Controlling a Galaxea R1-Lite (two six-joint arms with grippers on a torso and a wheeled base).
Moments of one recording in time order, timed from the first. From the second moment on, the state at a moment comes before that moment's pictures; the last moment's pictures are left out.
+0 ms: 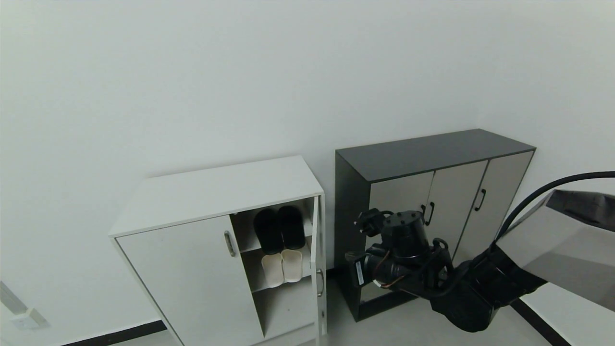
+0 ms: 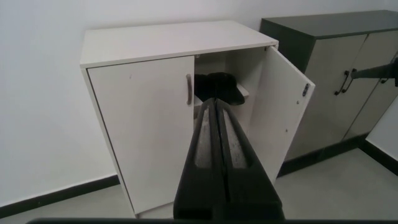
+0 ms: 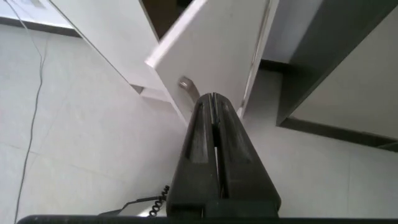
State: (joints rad) left arm 0.00 0.00 0.00 0.00 0.02 -0.02; right arm 0.71 2.14 -0.93 -0.77 -0.02 0.15
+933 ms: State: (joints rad) left arm 0.00 0.00 0.00 0.00 0.02 -0.02; right arm 0.66 2.07 -0.82 -0.83 -0.03 0.06
